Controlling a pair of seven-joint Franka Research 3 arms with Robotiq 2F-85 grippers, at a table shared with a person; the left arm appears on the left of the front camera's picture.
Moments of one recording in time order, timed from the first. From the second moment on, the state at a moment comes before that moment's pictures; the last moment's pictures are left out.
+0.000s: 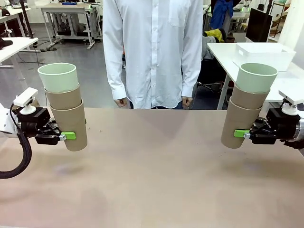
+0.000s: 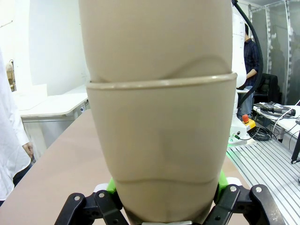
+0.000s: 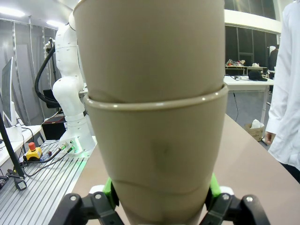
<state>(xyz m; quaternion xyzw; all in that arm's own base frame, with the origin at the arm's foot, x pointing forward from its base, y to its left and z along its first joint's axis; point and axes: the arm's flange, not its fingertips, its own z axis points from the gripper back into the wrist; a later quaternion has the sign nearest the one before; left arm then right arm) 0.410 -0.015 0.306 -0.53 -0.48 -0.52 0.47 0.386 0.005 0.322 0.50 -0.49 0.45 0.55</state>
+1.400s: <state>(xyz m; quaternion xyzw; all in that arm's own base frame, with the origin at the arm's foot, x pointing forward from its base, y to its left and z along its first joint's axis) 0.410 -0.015 0.306 -0.53 -0.48 -0.52 0.47 0.386 0.005 0.322 0.50 -0.49 0.45 0.55</state>
